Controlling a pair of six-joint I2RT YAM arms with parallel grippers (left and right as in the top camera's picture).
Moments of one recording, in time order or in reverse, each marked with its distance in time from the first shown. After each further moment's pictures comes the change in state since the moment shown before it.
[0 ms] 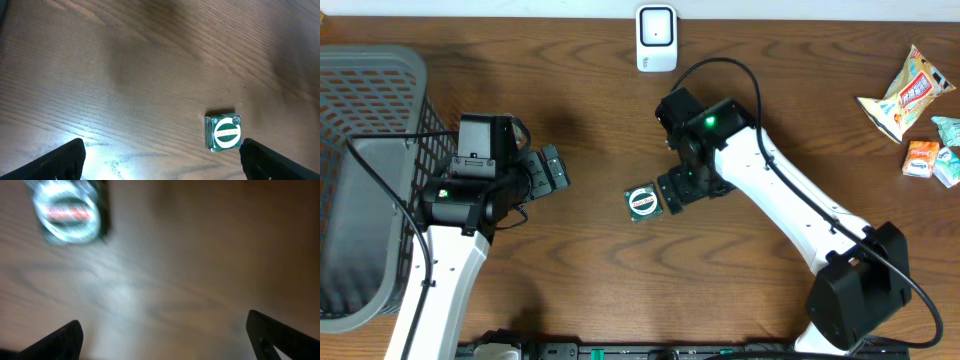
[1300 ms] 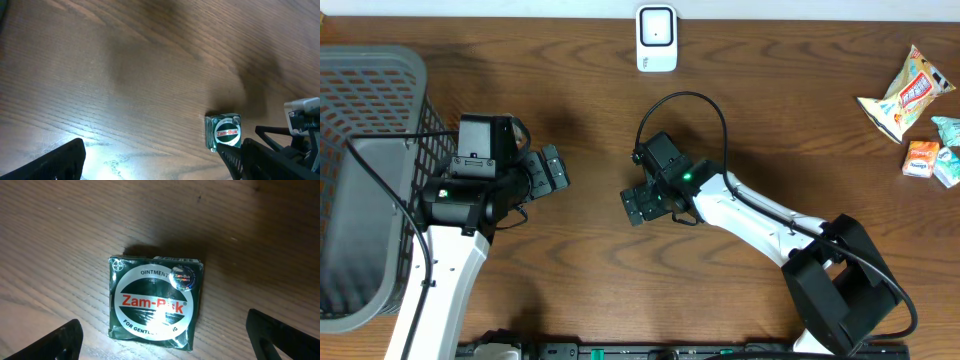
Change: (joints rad) left arm 0.000 0.000 0.000 0.000 0.000 0.000; right arm 0.103 0.004 -0.393 0.748 -0.111 0.099
